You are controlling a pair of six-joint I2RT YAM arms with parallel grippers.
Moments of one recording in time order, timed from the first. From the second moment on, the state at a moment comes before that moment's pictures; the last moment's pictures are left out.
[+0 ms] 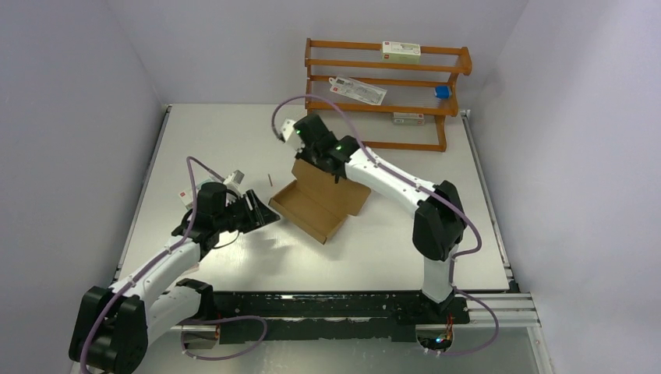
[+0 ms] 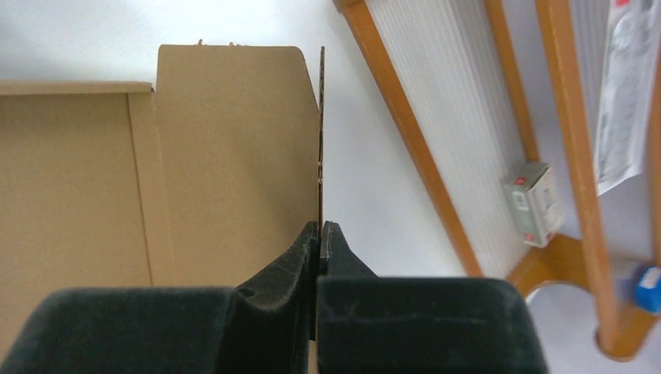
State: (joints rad) left arm -0.28 0.98 0.40 -0.05 0.44 -0.72; right arm 0.77 1.90 1.70 -0.60 0.30 -0.45
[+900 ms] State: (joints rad) left arm -0.29 1.12 0.90 -0.31 0.26 -0.39; right arm 0.90 1.66 1.56 -0.52 0.35 -0.53
